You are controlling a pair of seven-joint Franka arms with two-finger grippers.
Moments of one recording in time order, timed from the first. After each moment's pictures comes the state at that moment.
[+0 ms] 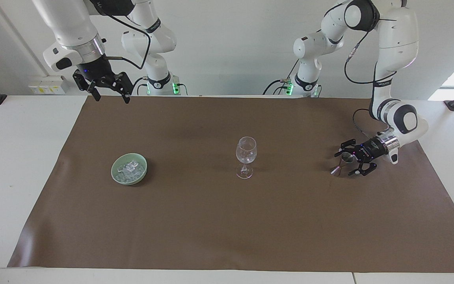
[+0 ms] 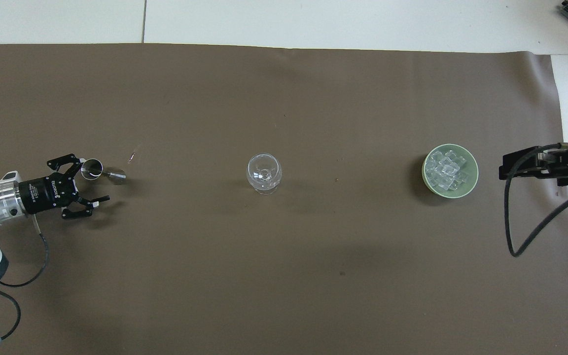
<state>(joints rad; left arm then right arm) 0.29 0.39 0.08 -2.13 -1.31 1.81 -0.61 0.07 -0.06 -0.05 -1.61 0.01 1.53 0.15</state>
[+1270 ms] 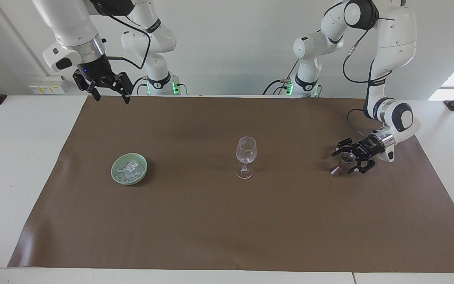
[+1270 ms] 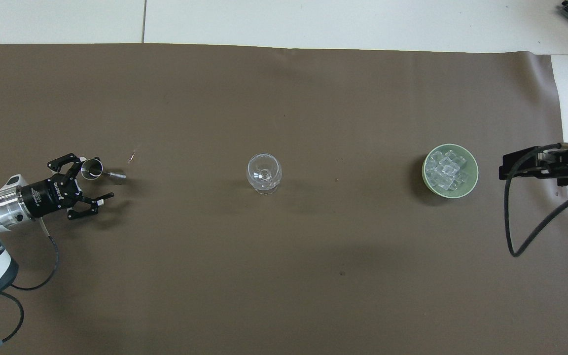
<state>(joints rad) 0.29 0.38 0.08 -2.18 -1.45 1.76 -0.50 0.07 -0.06 -0.05 -1.61 0.01 1.53 0.15</state>
